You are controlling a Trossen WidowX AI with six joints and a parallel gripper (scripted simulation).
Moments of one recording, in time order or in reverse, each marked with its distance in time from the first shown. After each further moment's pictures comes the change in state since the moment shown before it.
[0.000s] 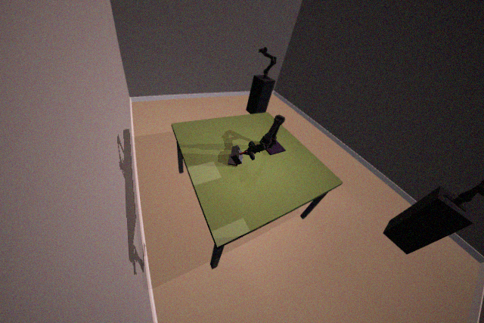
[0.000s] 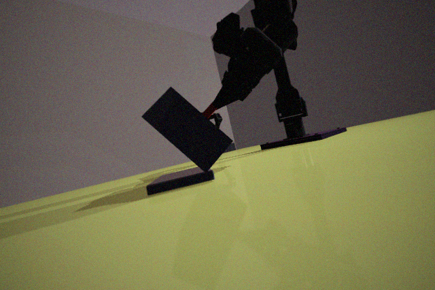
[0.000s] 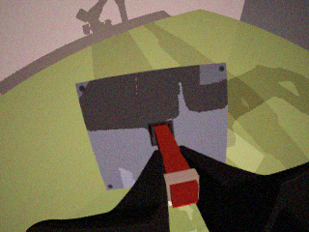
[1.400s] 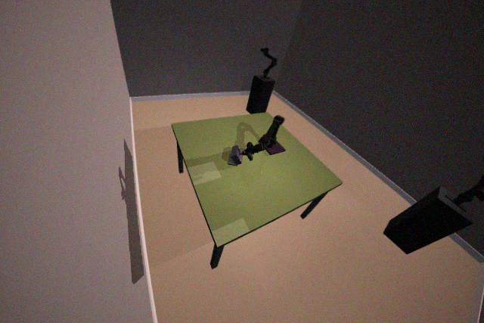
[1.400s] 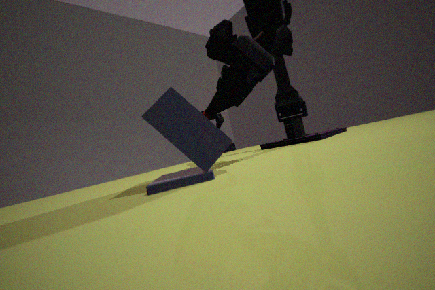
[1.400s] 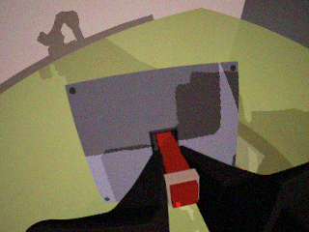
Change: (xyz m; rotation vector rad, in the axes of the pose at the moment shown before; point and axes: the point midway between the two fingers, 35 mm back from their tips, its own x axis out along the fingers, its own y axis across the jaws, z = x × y) arm 0.017 0.000 0.000 0.000 -0.001 -0.001
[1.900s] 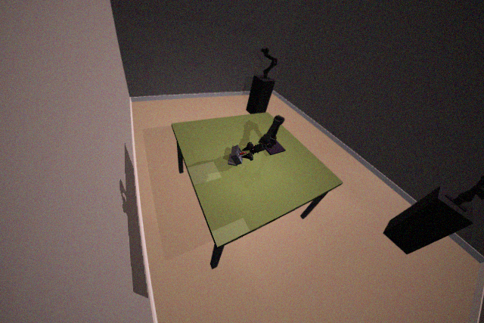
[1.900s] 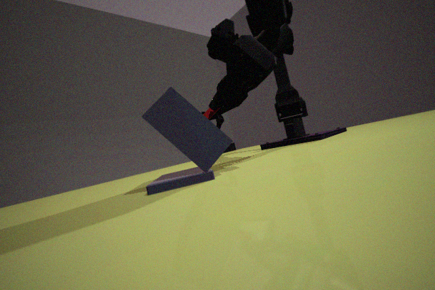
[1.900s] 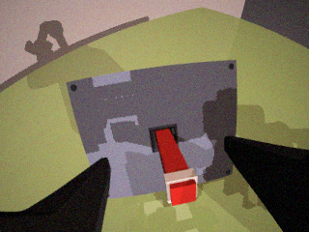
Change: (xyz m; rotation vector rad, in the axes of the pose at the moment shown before) arm -0.003 0.000 -0.001 -0.004 0.006 0.000
